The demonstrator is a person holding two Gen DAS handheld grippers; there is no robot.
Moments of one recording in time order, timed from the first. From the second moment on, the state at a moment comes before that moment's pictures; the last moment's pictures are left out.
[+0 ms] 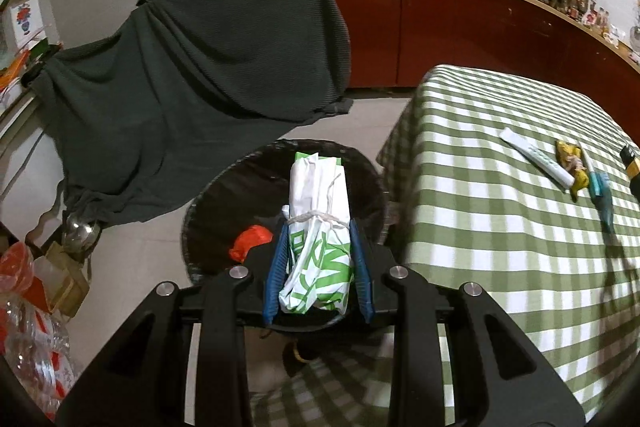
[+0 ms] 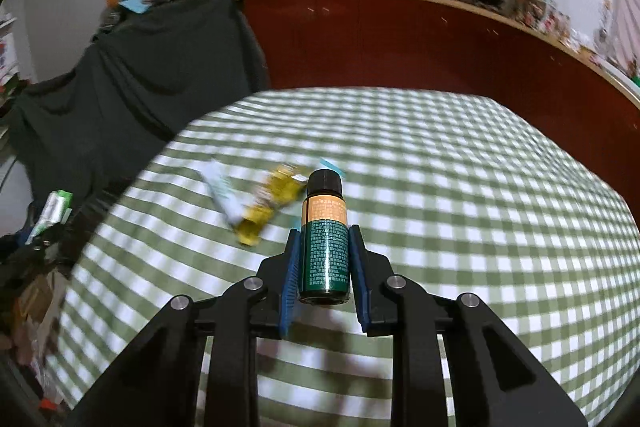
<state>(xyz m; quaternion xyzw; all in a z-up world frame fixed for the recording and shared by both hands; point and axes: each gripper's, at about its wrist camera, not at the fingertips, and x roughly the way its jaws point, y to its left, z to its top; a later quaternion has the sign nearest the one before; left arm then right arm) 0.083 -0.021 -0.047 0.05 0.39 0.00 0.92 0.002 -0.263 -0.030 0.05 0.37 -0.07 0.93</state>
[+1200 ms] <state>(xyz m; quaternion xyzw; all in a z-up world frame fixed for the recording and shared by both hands) 0.133 0.073 -0.066 0.03 0.38 0.05 0.92 0.111 -0.038 -0.047 -0.03 0.38 0.14 0.91</state>
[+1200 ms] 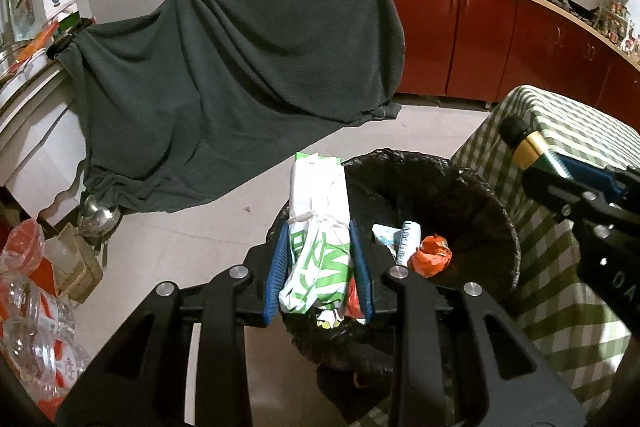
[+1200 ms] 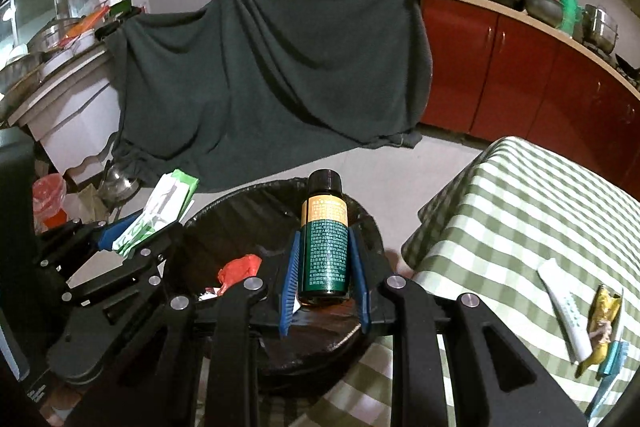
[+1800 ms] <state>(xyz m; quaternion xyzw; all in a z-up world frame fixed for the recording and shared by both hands) 0.145 0.075 -0.070 0.02 0.38 0.05 0.92 0.128 -0.031 -0.053 -0.02 0.39 0.13 0.91</state>
